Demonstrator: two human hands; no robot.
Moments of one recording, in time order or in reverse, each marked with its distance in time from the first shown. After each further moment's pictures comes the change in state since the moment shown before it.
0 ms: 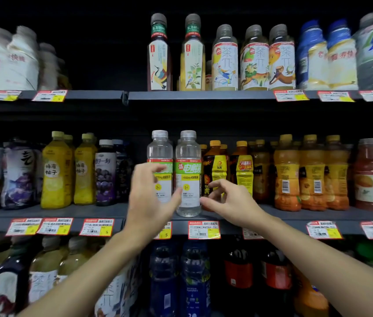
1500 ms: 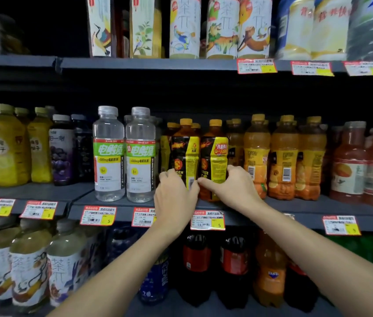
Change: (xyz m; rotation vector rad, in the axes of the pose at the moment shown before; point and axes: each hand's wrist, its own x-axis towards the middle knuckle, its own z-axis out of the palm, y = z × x) left_hand -0.012 0.086 0.161 0.364 -0.235 -0.584; right_hand -0.002 0.076 -0.063 -0.079 0.050 0.234
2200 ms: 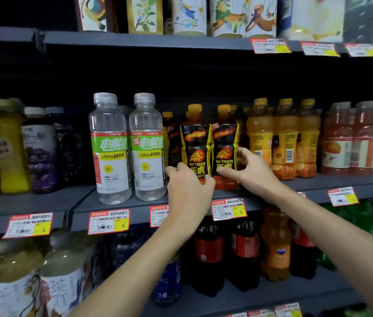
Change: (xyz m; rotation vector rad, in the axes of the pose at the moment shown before) left_hand 0.006 -0.015 -0.013 -0.213 -0.224 0.064; right_hand -0.009 0.004 -0.007 0.186 0.026 0.104
